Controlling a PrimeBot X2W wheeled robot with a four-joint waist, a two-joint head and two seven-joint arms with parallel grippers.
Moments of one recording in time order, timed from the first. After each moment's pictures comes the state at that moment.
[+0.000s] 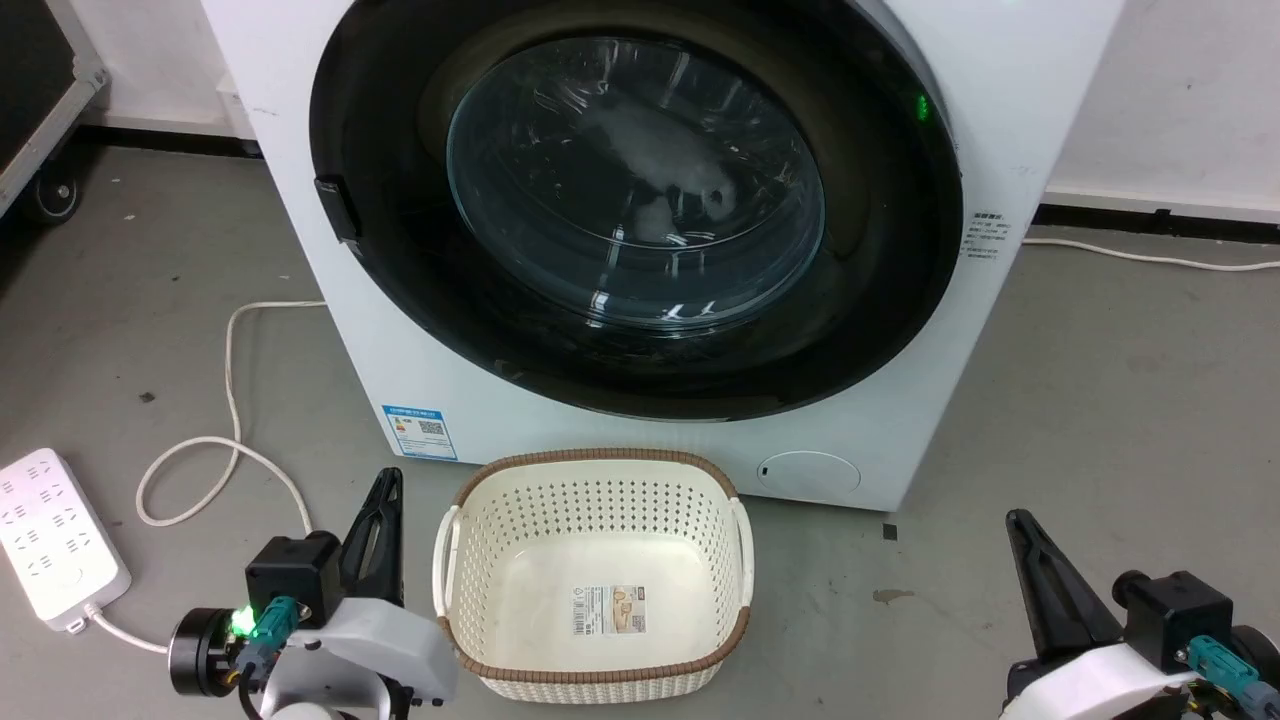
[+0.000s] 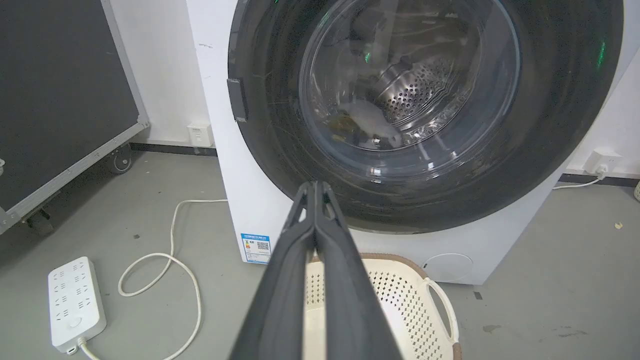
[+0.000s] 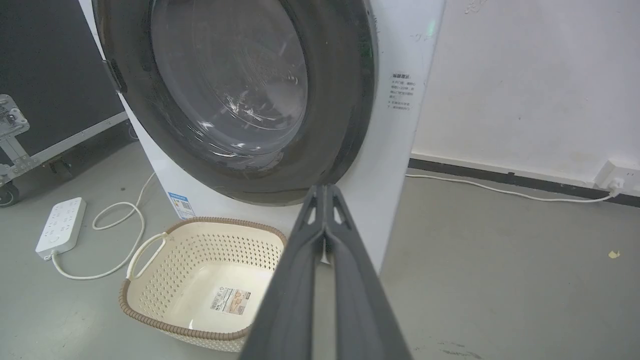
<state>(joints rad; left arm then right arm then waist) -0.09 0.09 -0.03 0.15 -0.12 -0.03 -0.11 0.03 -0.05 -0.05 0.05 0.05 0.13 -0.09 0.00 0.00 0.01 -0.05</state>
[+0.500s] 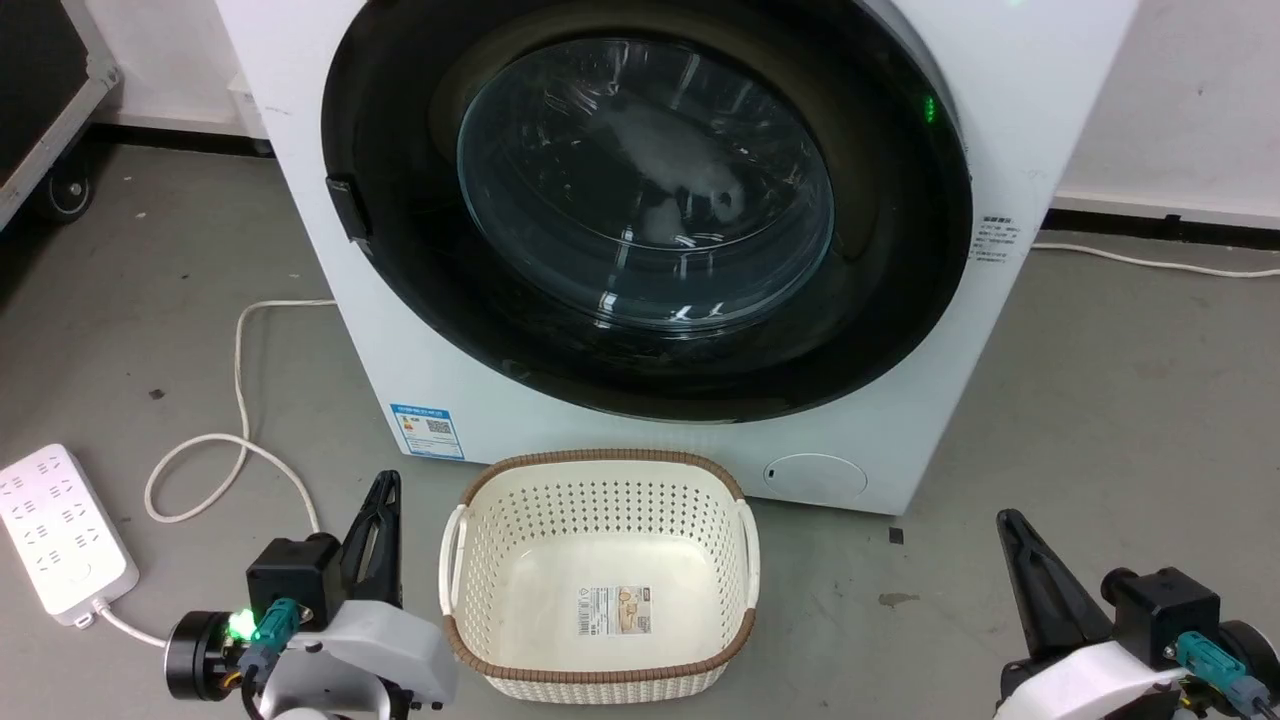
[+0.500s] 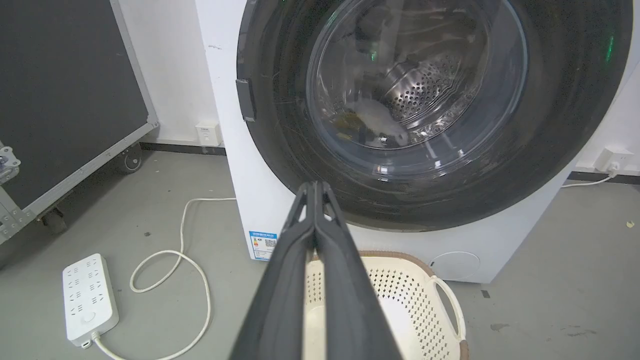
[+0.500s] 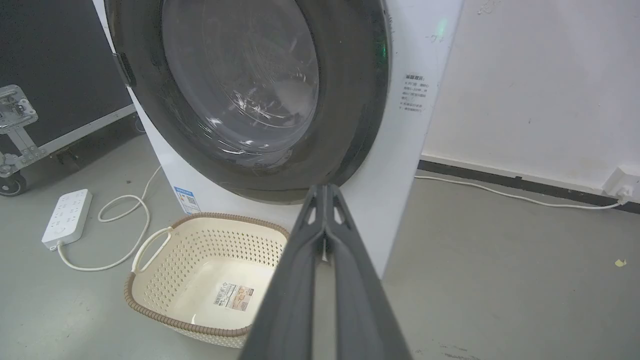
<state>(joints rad) -0.08 0.08 -0.02 0.12 -0.10 -0.02 -0.09 0.03 -0.05 -0.04 0.04 0.04 0.13 -0.07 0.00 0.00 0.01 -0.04</state>
